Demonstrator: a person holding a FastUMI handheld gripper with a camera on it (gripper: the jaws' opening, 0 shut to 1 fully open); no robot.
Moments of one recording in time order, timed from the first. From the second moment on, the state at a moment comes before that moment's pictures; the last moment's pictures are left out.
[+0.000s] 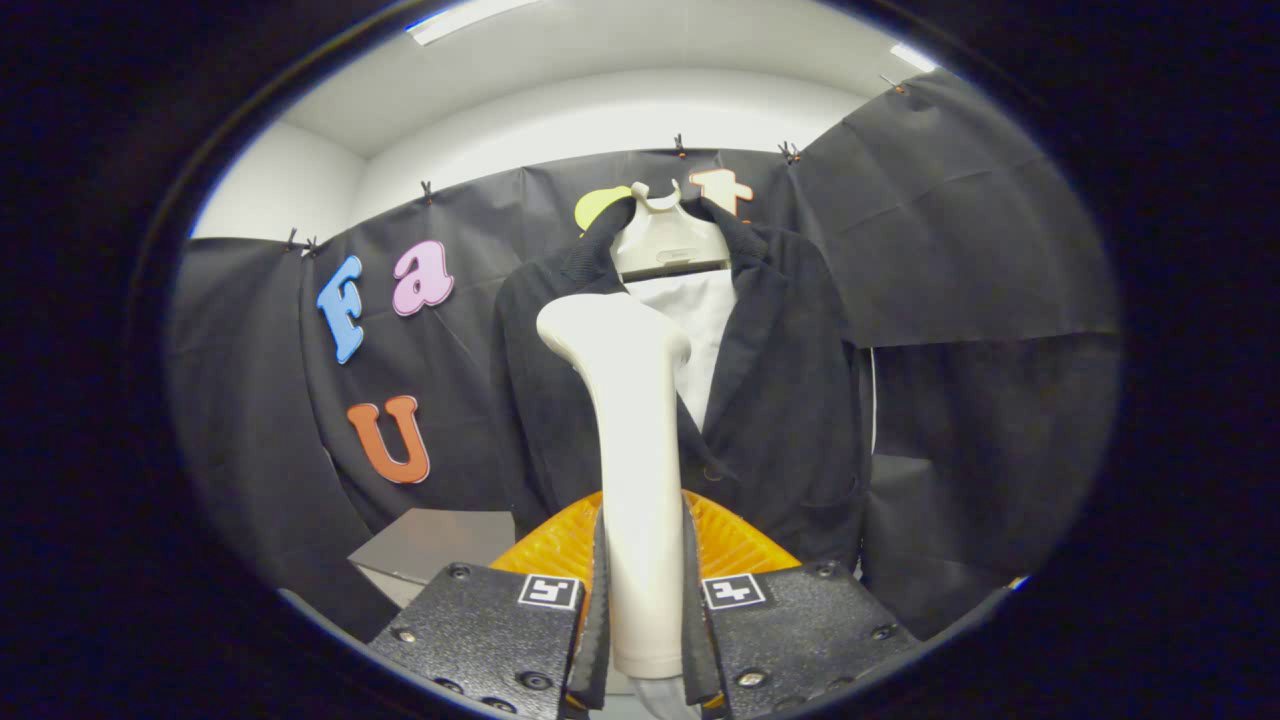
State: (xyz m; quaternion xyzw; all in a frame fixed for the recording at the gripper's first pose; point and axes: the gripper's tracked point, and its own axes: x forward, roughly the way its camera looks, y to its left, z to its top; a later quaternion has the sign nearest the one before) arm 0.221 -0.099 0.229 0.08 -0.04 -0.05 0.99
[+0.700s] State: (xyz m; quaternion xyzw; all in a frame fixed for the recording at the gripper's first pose) arm 0.271 -0.082 0.189 -0.02 -0.02 -0.11 0.99
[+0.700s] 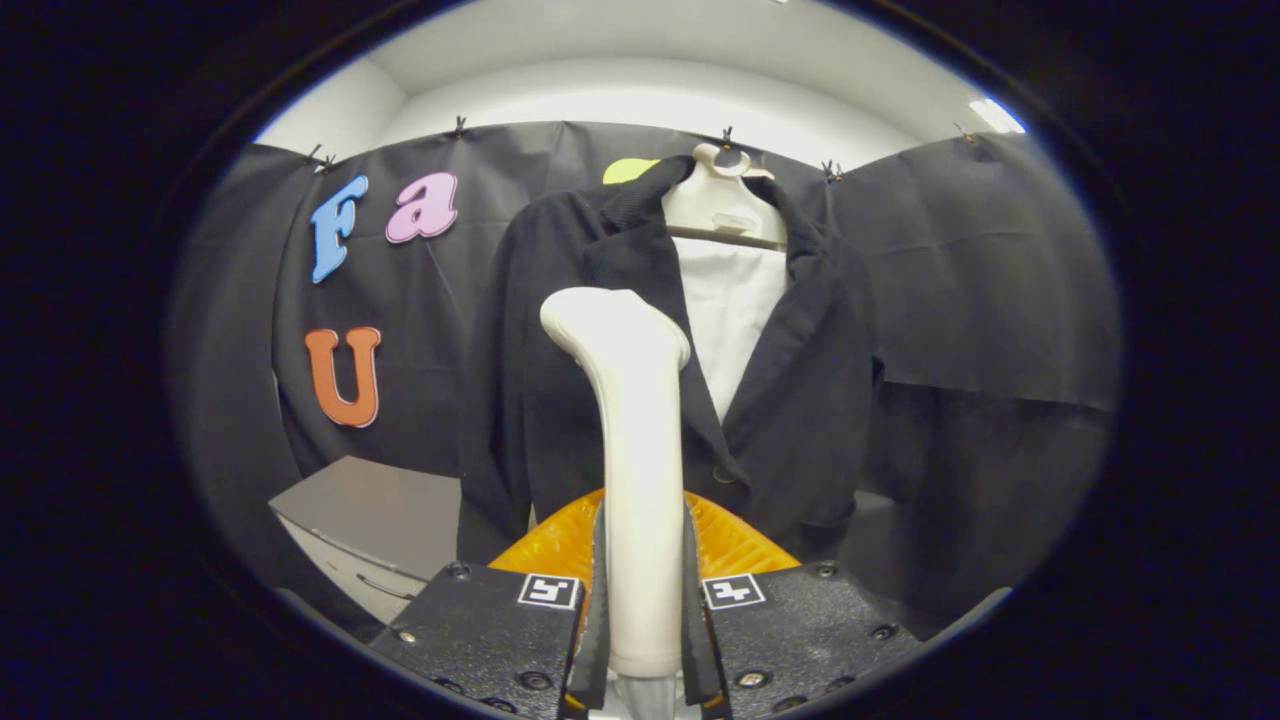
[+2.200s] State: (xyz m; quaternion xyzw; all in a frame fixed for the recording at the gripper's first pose) arm 0.264 -0.126 0.017 -0.03 0.10 -0.14 0.98
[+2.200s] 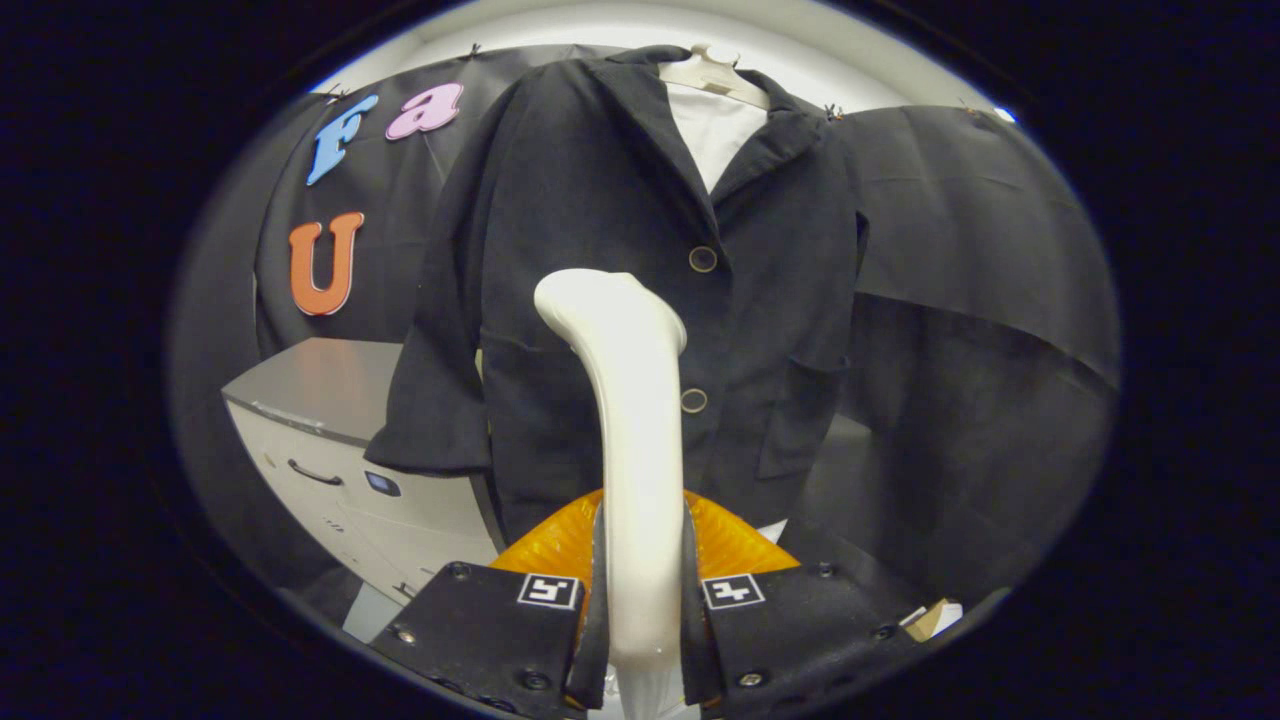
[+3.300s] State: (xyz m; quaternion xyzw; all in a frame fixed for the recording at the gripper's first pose) arm 0.263 -0.126 -0.110 -0.03 0.18 -0.14 0.97
